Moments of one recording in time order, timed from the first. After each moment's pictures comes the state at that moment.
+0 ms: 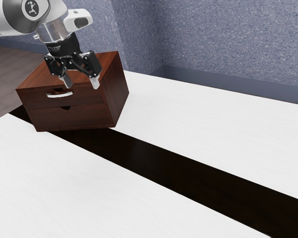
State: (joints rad) arm -0.10 0.20 0.42 -1.13 -0.10 1.44 0.01
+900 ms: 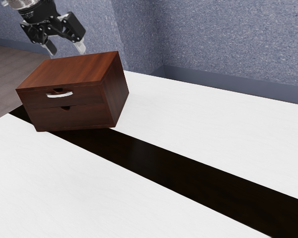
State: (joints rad) arm -0.10 0.14 0.41 -1.00 -0.09 1.45 -0.01
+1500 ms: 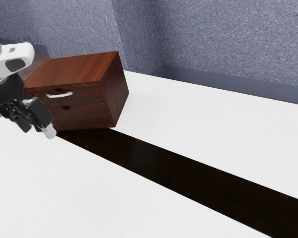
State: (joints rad) arm -0.15 -0.61 0.26 -1.99 0.08 1.54 -0.03
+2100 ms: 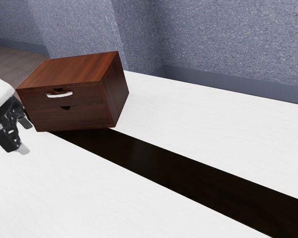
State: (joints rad) arm -0.27 -0.60 0.51 -2.08 0.26 1.80 0.94
